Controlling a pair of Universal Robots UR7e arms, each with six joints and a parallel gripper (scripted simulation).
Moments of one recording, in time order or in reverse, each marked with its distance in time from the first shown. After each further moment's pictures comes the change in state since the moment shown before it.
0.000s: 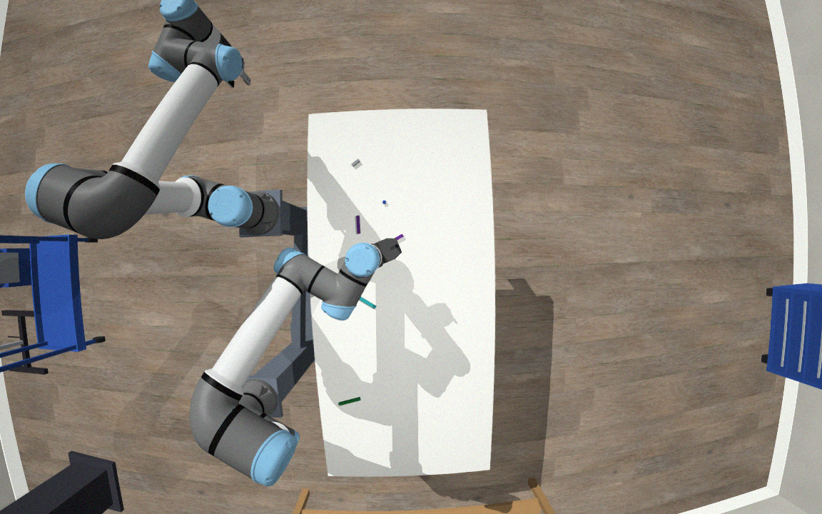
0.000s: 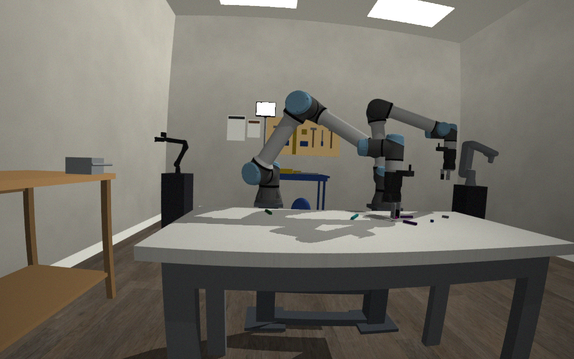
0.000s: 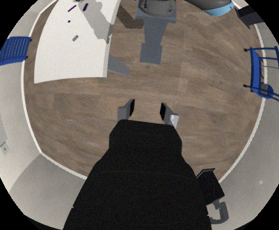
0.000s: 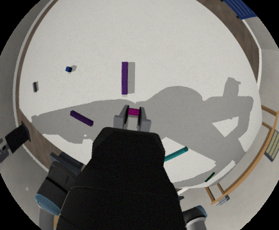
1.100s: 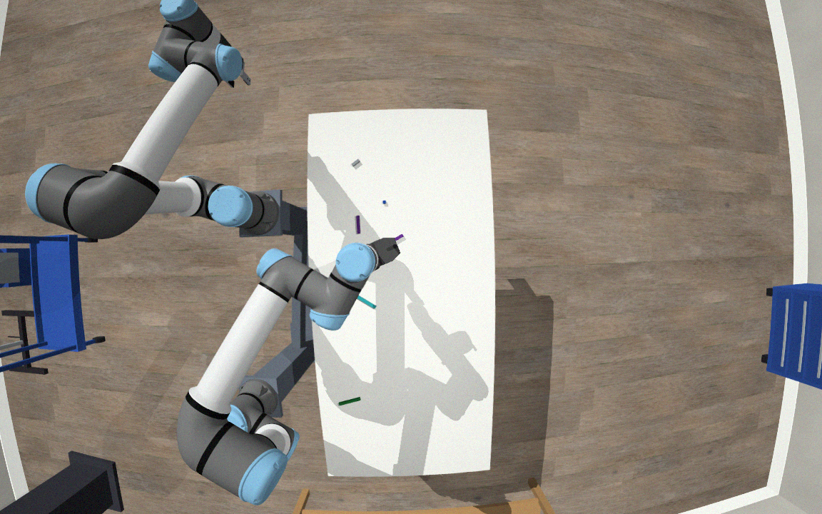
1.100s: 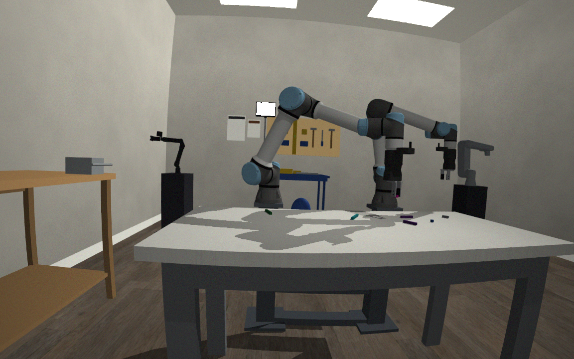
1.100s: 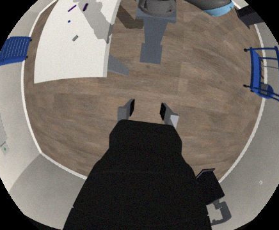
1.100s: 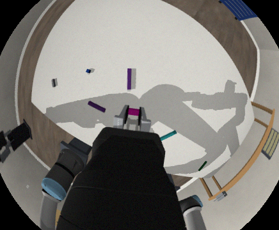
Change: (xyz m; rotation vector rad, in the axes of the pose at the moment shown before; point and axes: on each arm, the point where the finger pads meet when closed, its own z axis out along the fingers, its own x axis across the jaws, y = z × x) left arm 0.000 0.000 0.000 0.000 0.000 0.000; right arm 0.001 0.003 -0.089 0.000 0.000 -0.004
